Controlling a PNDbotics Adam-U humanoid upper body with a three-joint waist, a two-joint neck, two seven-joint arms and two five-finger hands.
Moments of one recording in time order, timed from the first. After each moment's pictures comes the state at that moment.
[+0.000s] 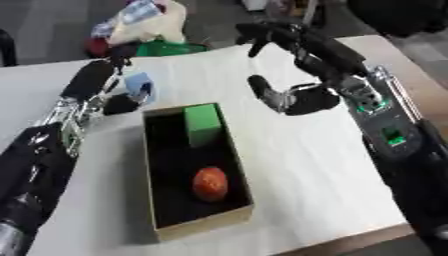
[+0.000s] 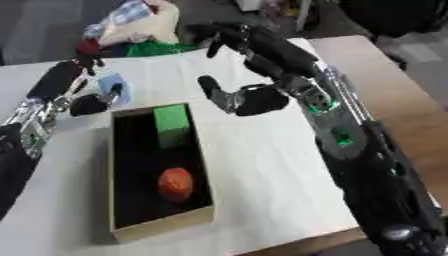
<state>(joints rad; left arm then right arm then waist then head) -1.15 0.24 0.07 -0.53 -1.26 -0.30 0.21 -0.80 -0.34 0.18 -1.54 0.58 -0.53 0.32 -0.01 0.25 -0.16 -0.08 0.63</state>
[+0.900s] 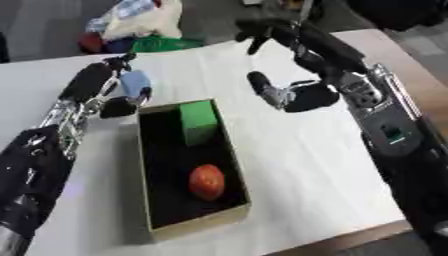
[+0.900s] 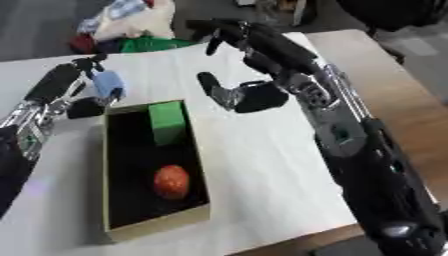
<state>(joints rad) -1.15 0.24 0.07 -0.51 -1.26 -0.35 0.20 -0.81 -0.35 0.17 -1.54 0.57 -0.53 0.31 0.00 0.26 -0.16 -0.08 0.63</state>
